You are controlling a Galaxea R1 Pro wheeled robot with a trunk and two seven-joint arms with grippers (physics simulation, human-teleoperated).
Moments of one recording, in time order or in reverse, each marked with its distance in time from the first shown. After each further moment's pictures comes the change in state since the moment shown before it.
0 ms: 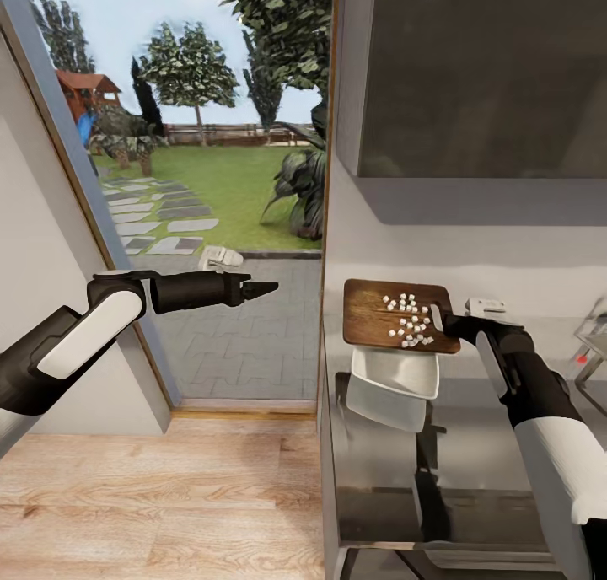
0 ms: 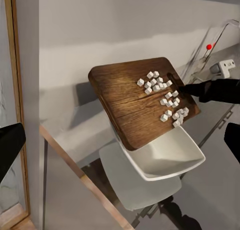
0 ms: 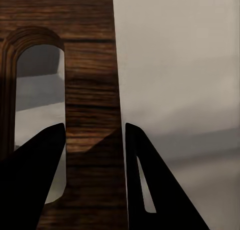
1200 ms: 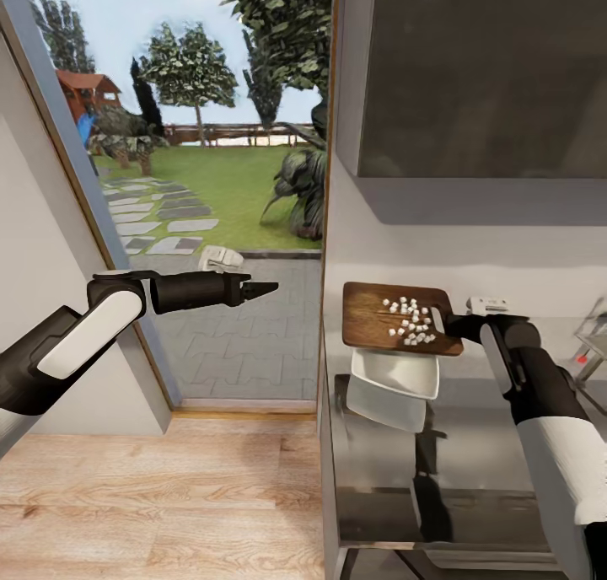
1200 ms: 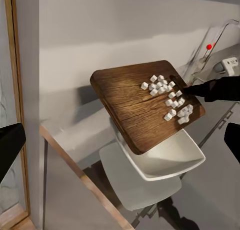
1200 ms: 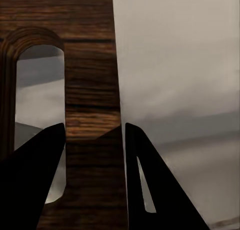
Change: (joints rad) left arm 0.000 0.000 0.000 0.000 0.000 0.000 0.000; right arm -0.001 -0.003 0.000 -0.082 -0.004 0.170 0.000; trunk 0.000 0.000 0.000
